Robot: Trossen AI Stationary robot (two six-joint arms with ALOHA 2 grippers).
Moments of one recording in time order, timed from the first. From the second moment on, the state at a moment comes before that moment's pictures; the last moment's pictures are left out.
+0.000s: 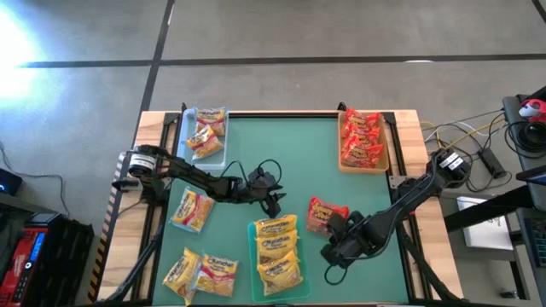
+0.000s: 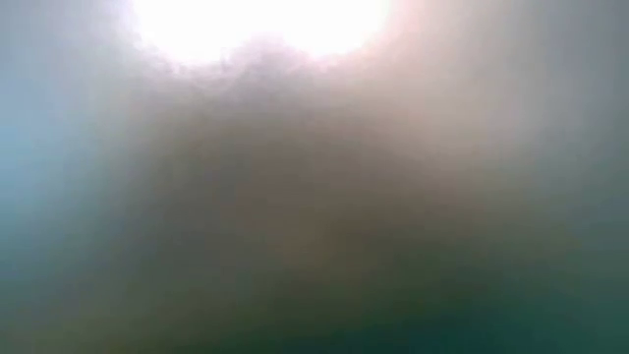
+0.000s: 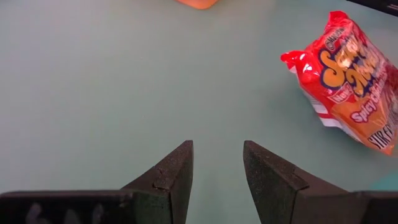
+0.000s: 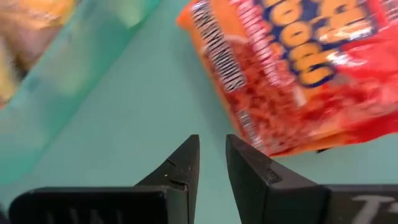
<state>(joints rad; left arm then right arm) -0.08 1.86 0.84 0.44 -0.33 -0.41 0.66 1.62 1.07 -0.79 0.25 1.39</state>
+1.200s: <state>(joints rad) -0.11 1.86 0.84 0.44 -0.36 -0.41 0.55 1.62 0.92 -0.66 0.40 1.37</state>
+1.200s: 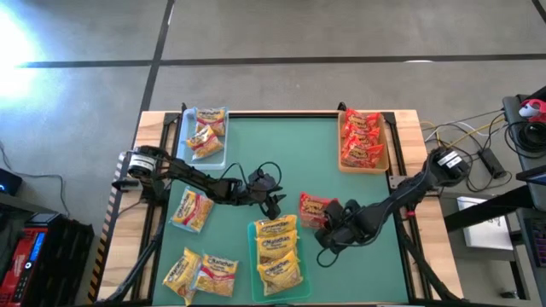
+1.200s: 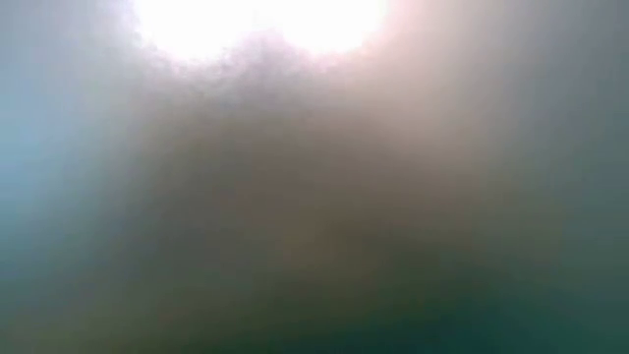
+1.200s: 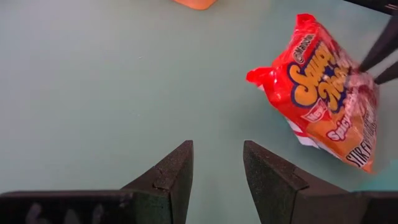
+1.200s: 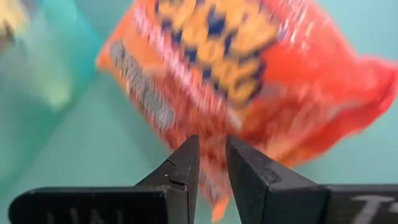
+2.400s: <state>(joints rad) -0.11 1.86 0.84 0.44 -0.36 -0.41 0.46 1.79 0.96 -0.41 0.42 1.20</state>
